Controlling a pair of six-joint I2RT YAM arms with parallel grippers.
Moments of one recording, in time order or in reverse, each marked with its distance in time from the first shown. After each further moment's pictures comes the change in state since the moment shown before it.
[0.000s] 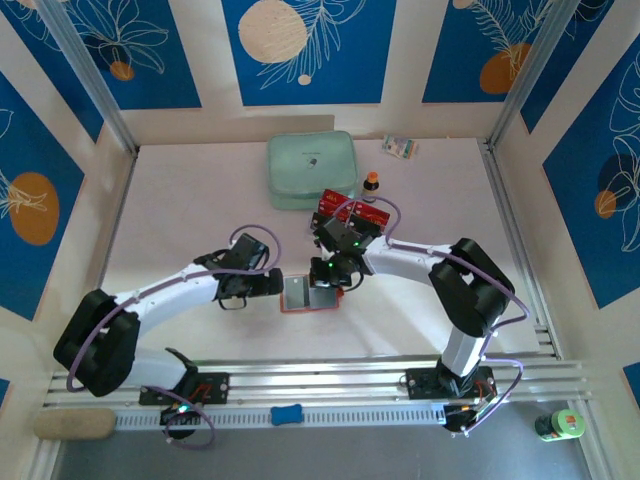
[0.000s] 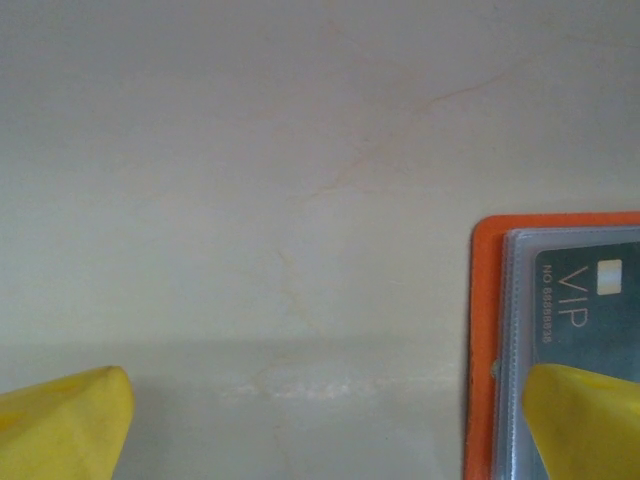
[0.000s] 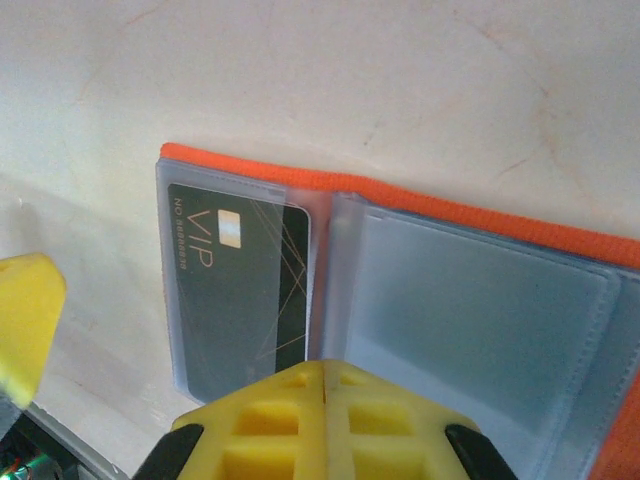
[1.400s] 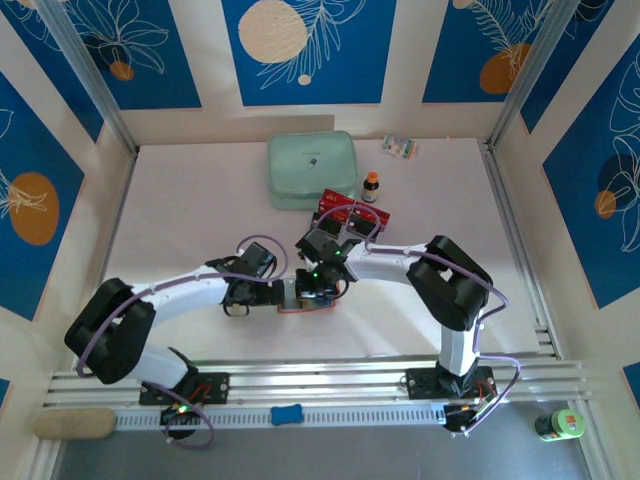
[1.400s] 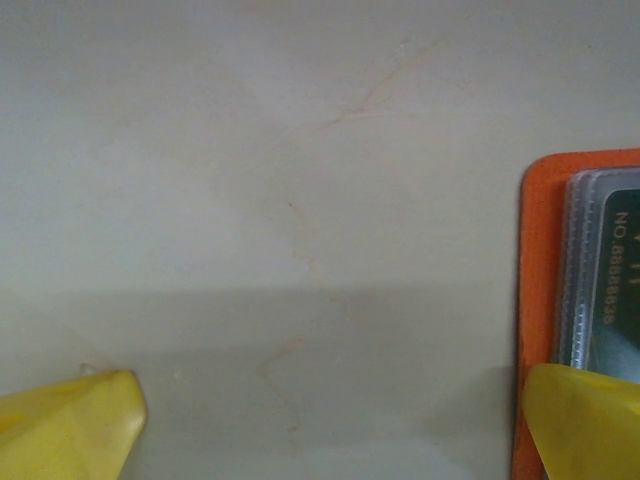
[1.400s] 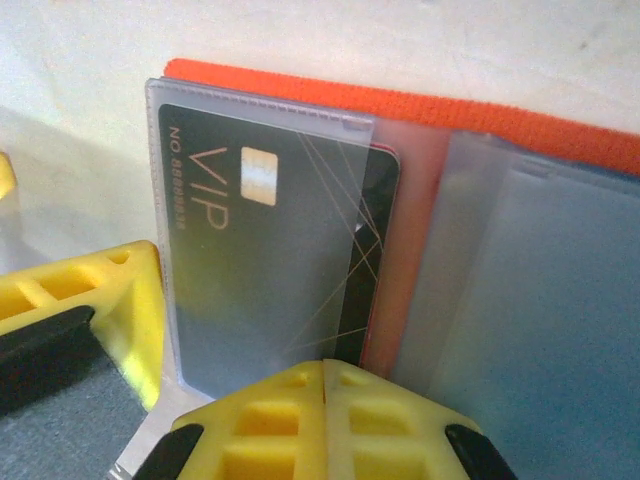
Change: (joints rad) left arm -0.047 0.080 -0.034 0.019 -0.032 -0.002; right arm 0.089 0.108 0.051 0.029 -0.031 0.038
